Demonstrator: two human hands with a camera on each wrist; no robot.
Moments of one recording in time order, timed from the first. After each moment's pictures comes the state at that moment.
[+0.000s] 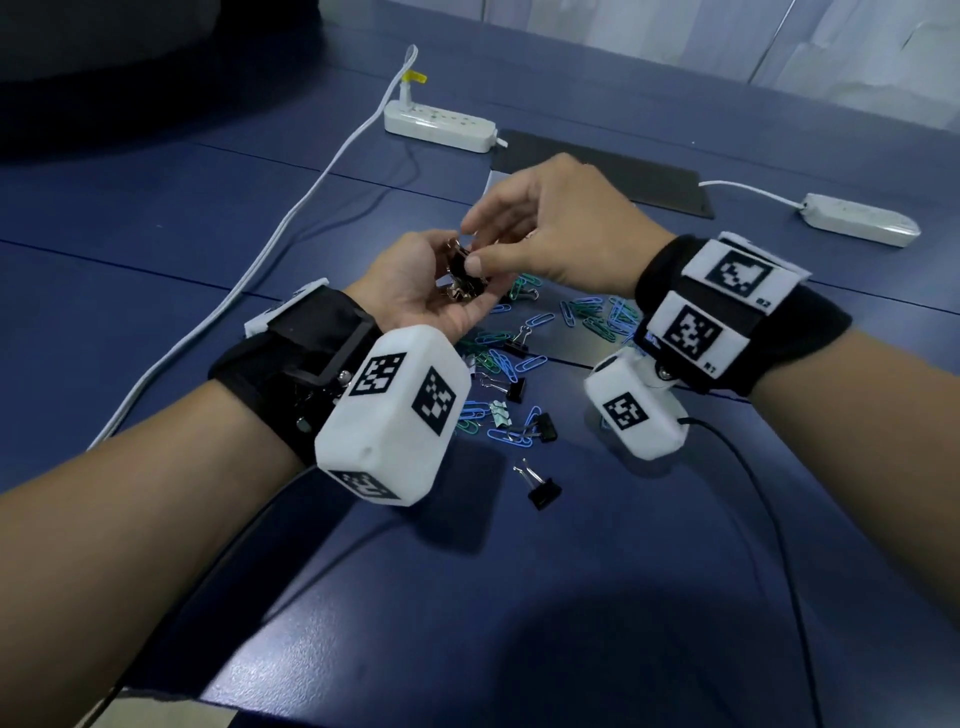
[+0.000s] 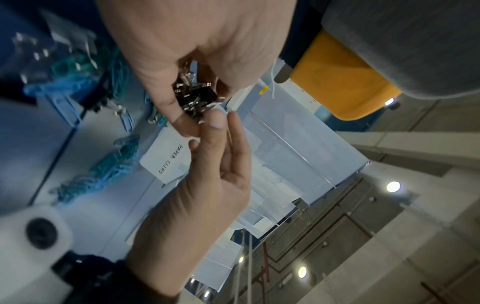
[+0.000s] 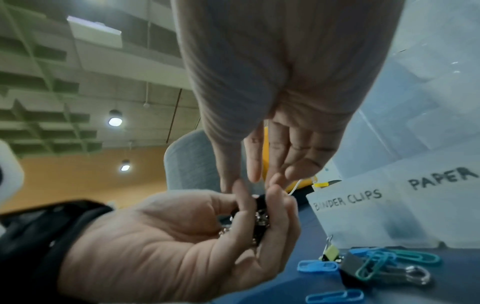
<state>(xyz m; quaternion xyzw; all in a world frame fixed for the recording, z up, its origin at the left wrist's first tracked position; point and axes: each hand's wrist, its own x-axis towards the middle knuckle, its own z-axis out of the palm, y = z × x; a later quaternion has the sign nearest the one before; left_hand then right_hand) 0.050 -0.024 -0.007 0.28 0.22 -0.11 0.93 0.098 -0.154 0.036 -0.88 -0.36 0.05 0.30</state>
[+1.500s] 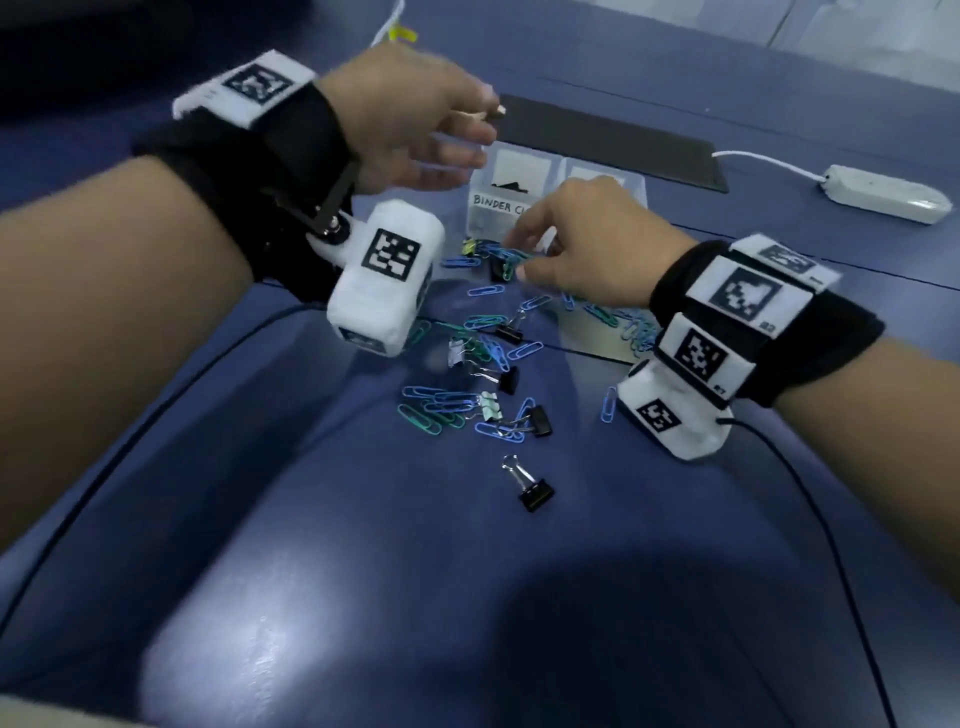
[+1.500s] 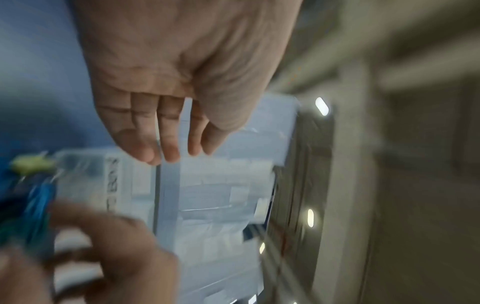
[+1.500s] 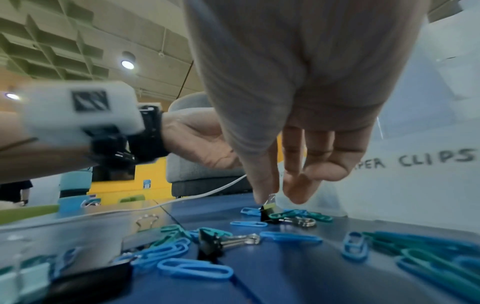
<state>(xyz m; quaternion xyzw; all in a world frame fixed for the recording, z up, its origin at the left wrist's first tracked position) 0.105 -0.005 0.040 0.77 0.09 -0.03 0.64 0.115 -0.182 0.013 -0.93 -0.34 0.01 0.12</state>
